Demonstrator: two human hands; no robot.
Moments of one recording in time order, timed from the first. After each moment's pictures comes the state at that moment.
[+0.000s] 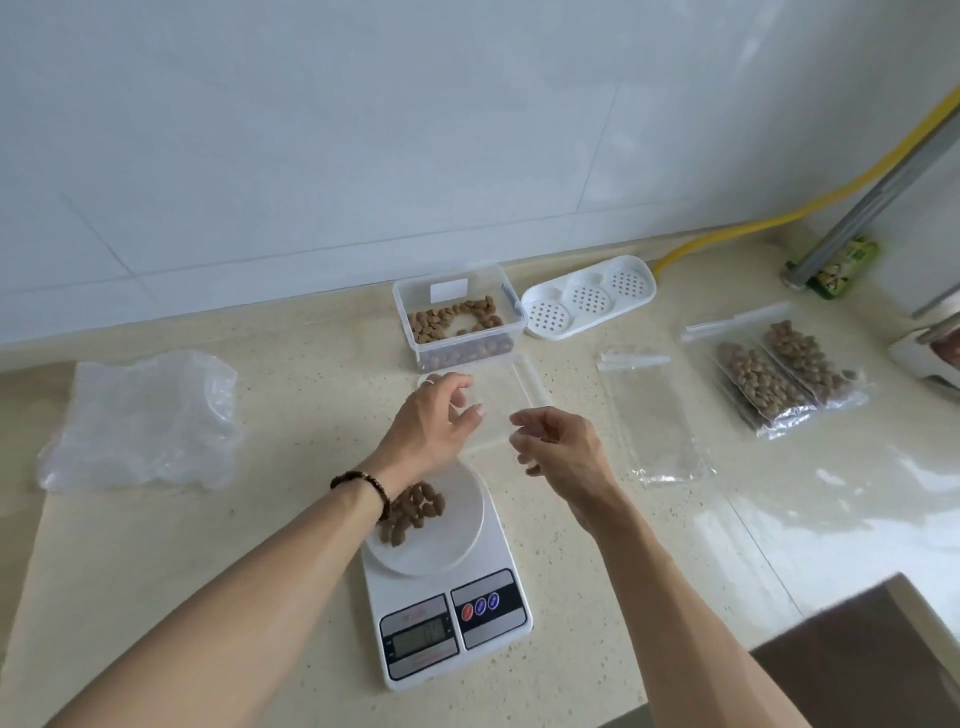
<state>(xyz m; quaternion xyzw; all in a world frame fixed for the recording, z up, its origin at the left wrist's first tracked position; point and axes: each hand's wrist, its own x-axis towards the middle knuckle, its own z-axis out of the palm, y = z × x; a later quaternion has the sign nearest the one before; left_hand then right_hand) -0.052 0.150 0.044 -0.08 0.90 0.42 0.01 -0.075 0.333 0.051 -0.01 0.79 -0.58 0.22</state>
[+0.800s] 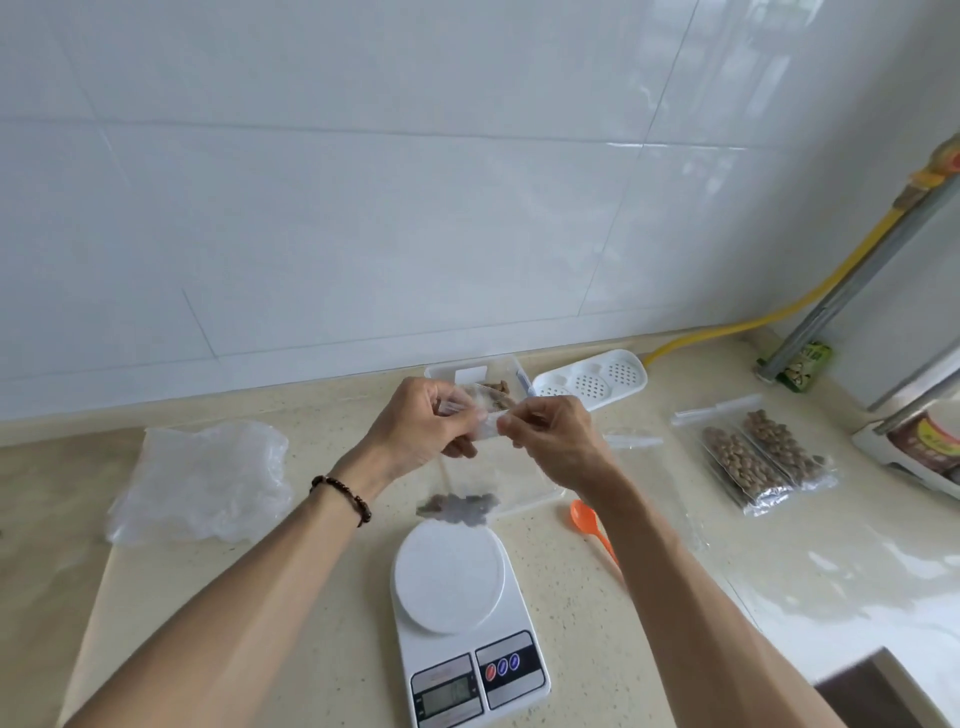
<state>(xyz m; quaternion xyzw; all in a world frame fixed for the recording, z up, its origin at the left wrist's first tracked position) -0.033 0.102 0.169 -0.06 0.77 0.63 -0.02 -0.084 0.277 0.176 -0.18 0.86 -0.46 0.12</state>
